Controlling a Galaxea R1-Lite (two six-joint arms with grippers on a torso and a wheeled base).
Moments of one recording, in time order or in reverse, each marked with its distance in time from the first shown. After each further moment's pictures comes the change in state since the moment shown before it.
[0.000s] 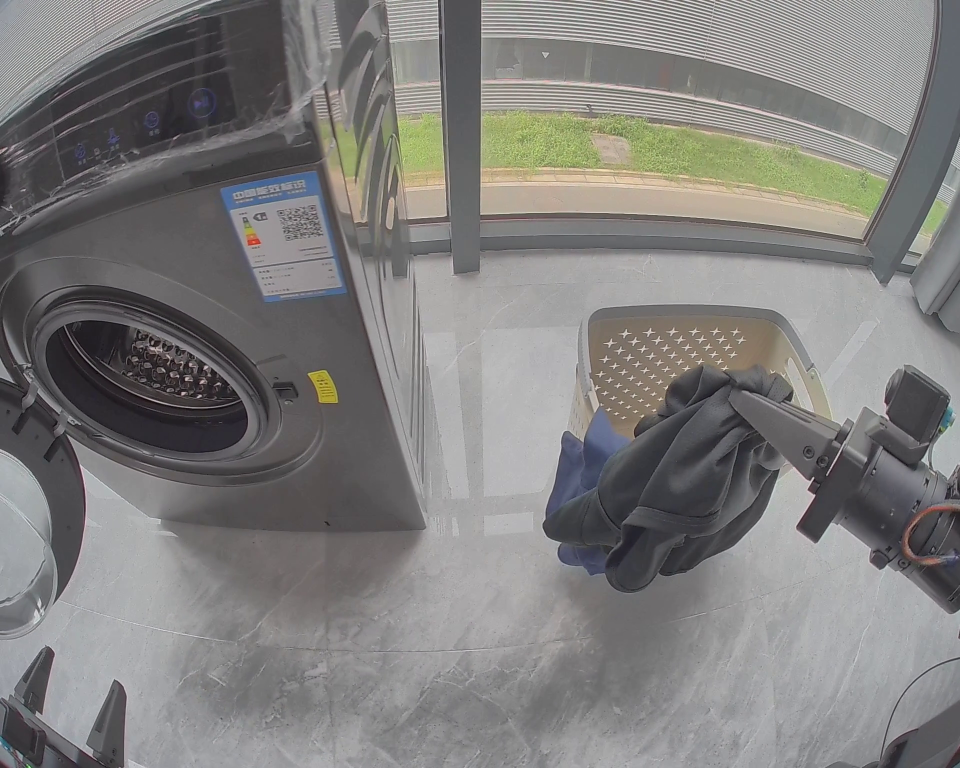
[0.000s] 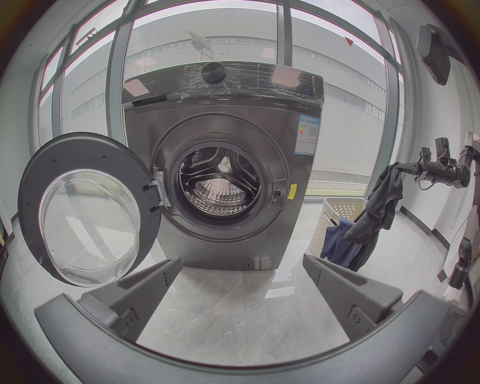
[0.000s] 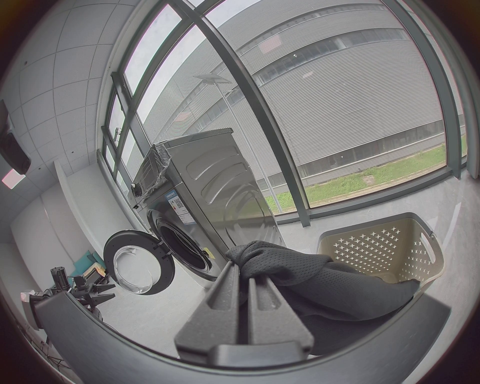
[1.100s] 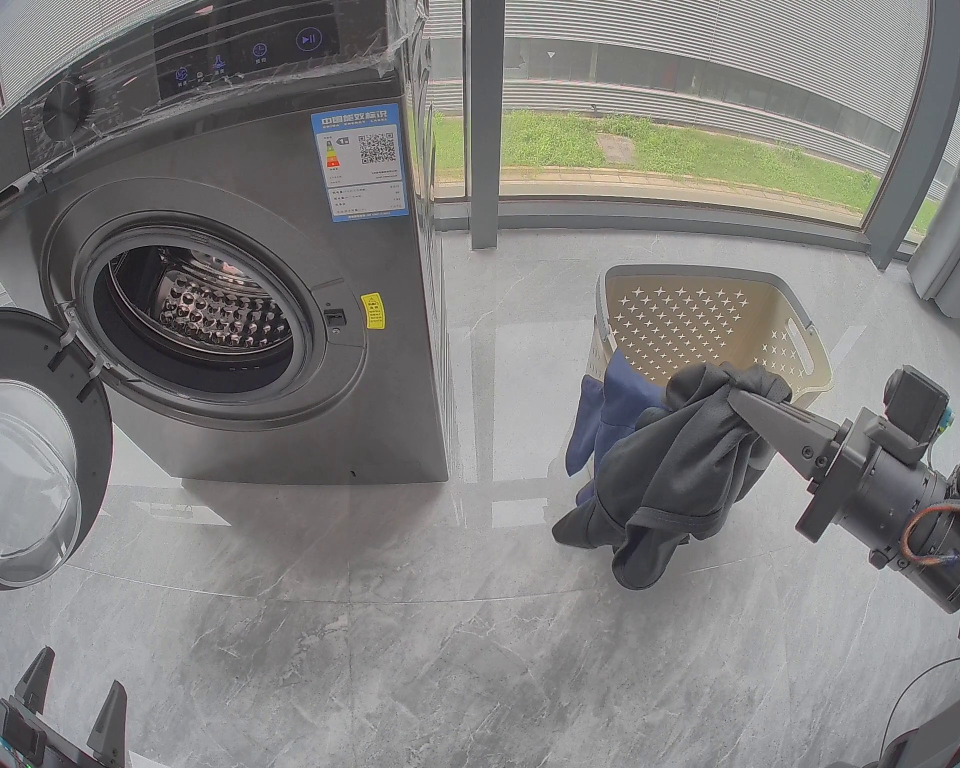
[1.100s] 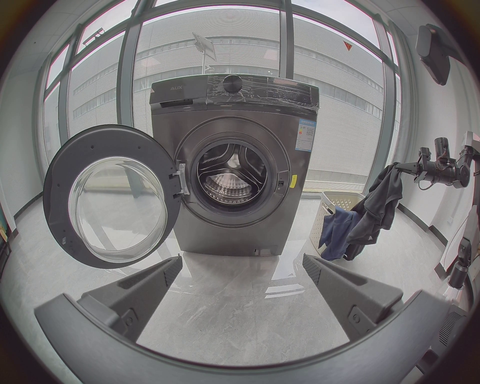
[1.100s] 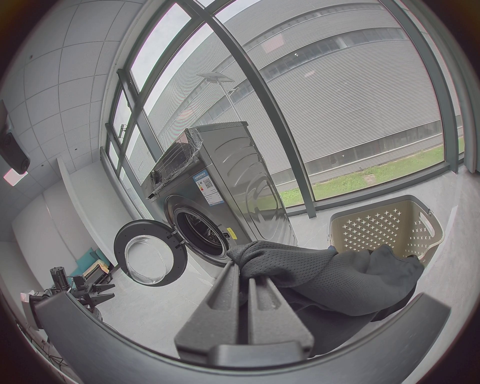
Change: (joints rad) left arm 0.000 0.000 0.000 0.000 0.000 0.000; right arm 0.001 0.003 -0.001 0.000 0.000 0.002
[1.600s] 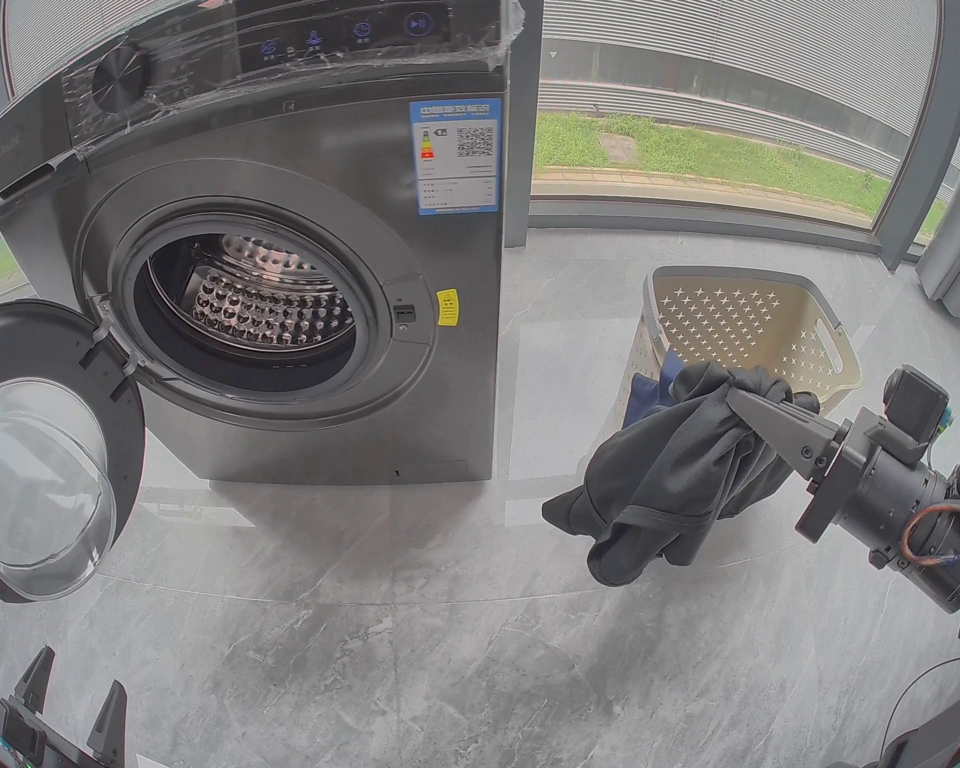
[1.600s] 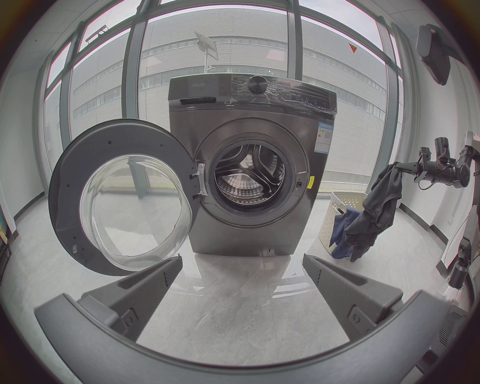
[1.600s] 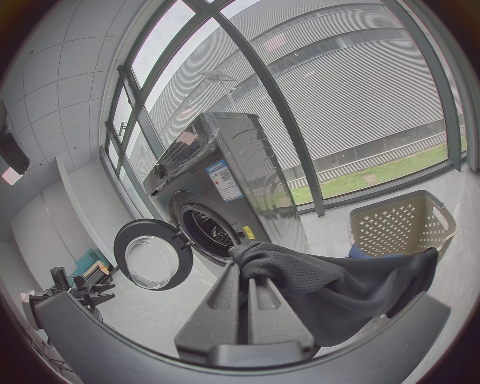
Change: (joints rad) left arm 0.000 0.000 0.000 0.000 0.000 0.000; right arm 0.000 0.000 -0.001 0.000 0.000 0.000
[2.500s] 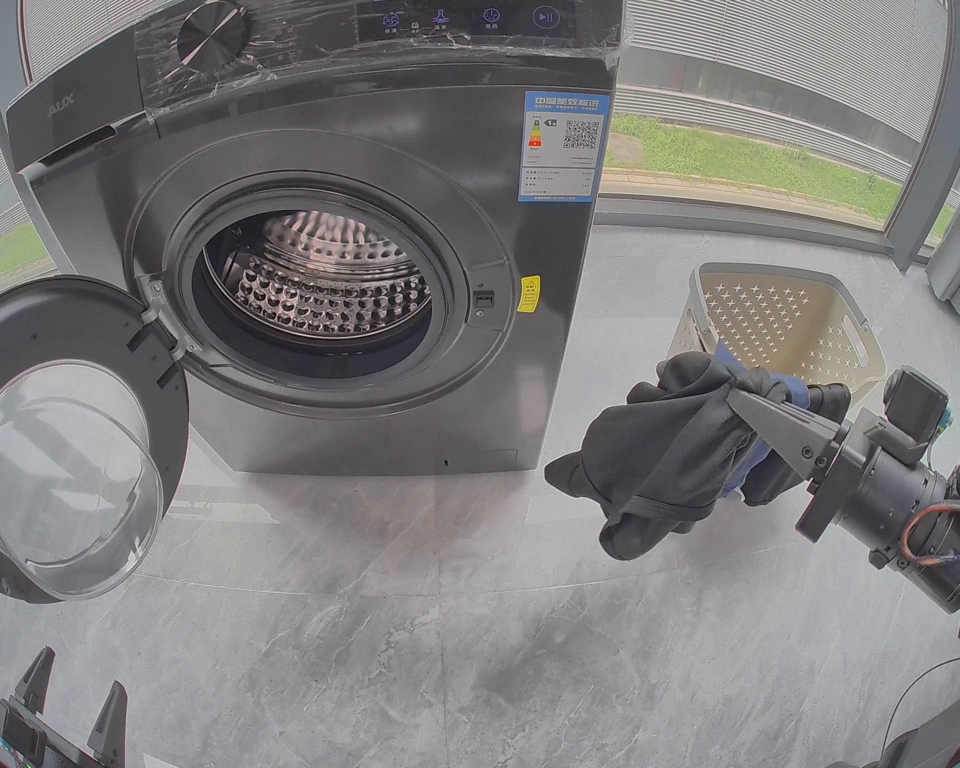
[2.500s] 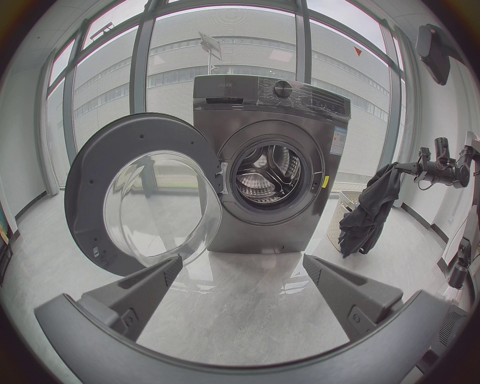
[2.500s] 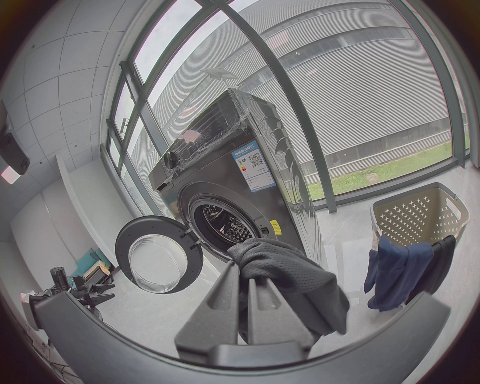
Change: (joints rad) left arm 0.000 0.000 0.000 0.000 0.000 0.000; right arm 0.000 0.000 0.001 0.000 -0.002 0.002
